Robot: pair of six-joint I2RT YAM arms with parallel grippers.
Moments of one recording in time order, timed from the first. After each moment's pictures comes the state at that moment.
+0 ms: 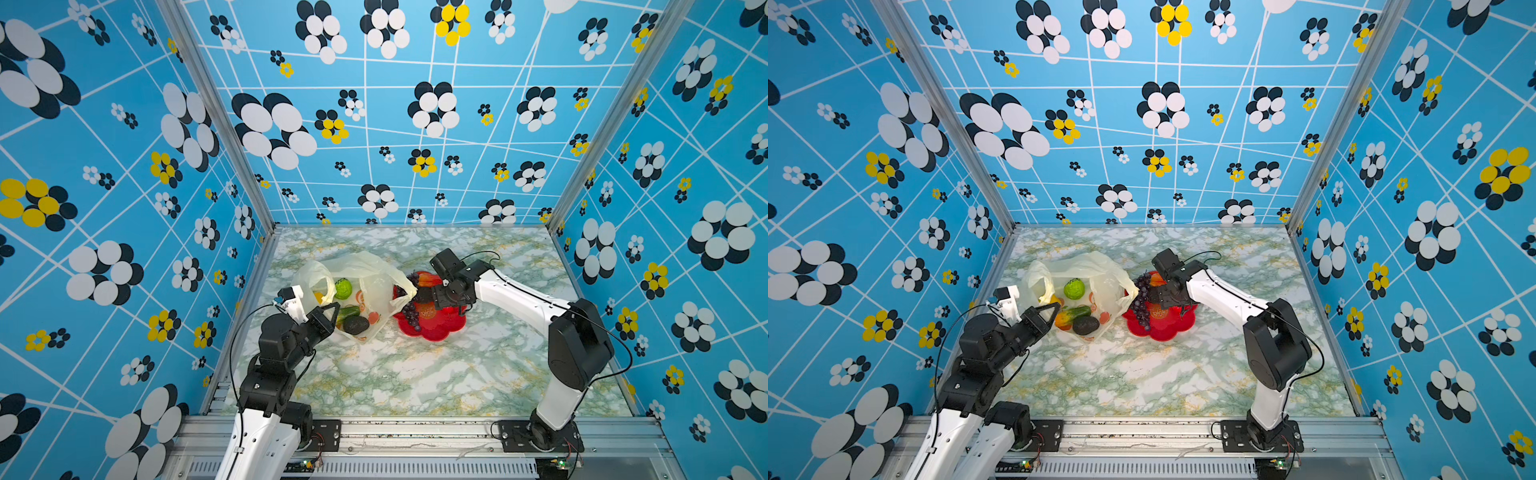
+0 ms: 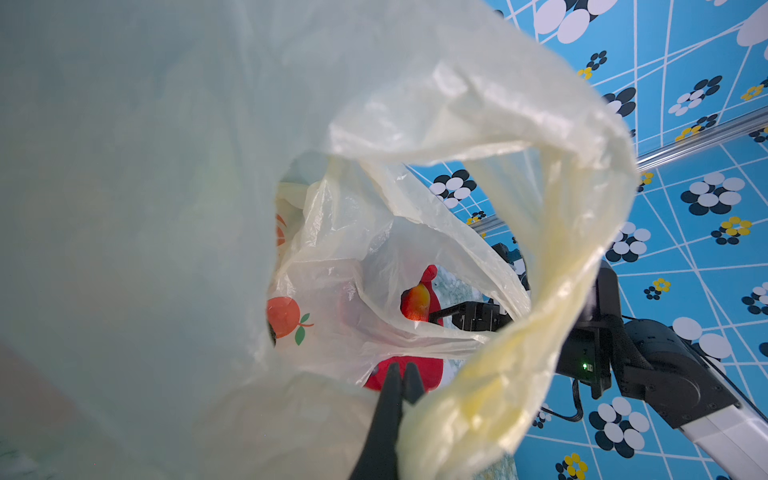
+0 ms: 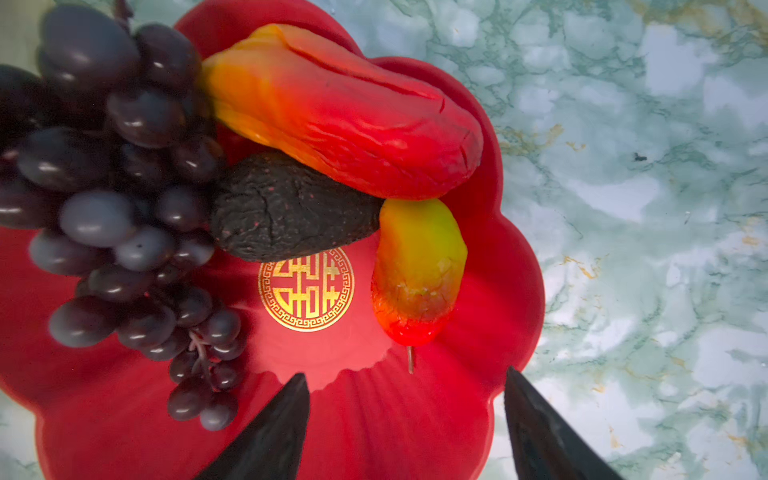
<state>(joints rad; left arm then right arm) -0.14 0.49 0.52 -0.30 0.35 -0.91 0.62 1.79 1.39 -0.83 0.24 0.40</state>
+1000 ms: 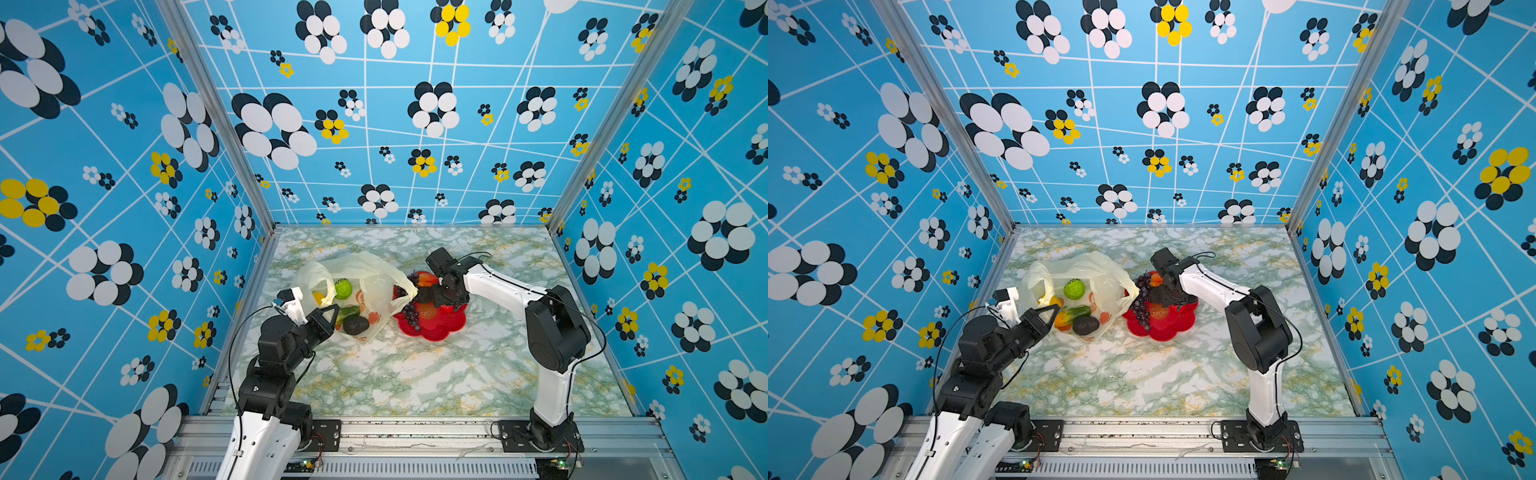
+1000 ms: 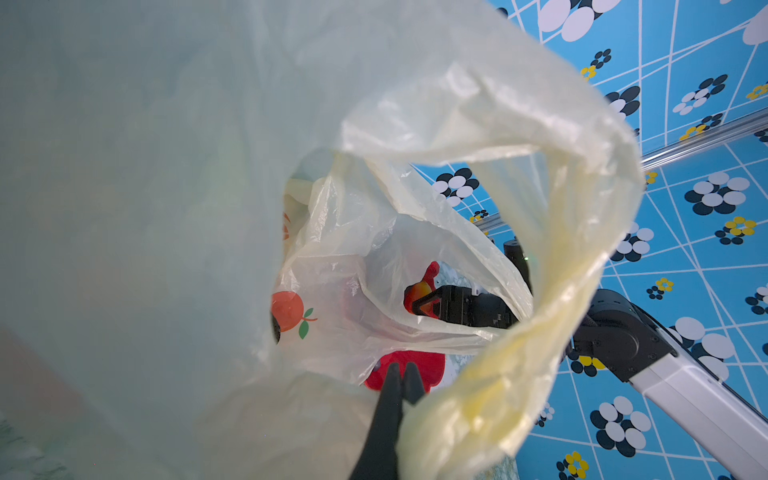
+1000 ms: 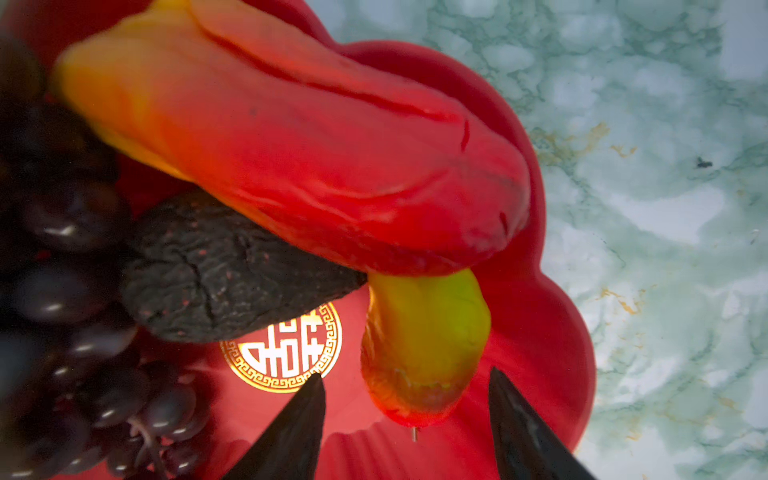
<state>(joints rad) -0.14 0.47 0.52 -0.33 0.34 -0.90 0.59 1.95 1.48 -0.84 0.21 0.40</state>
